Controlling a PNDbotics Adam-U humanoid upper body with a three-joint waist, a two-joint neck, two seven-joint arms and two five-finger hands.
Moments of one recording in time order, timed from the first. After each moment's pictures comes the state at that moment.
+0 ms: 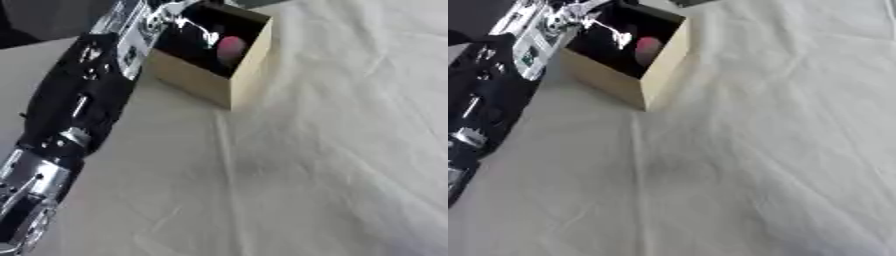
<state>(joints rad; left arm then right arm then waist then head) -1.35 0.31 -0.17 -0.92 -0.98 -0.09 -0.35 -0.66 -0.51 0.04 -1.98 0.04 -0.12 0.02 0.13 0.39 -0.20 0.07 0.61</state>
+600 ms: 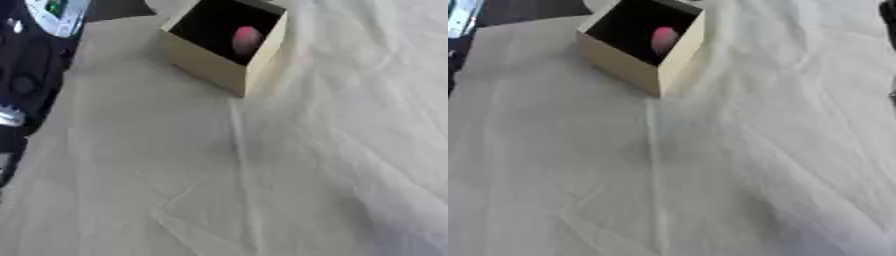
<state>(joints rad) -1.20 0.49 -0.19 -1.37 -0.61 0.00 -0.33 -0.64 -0.51 0.03 -1.98 0.05 -0.12 0.00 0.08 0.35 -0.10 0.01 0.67</state>
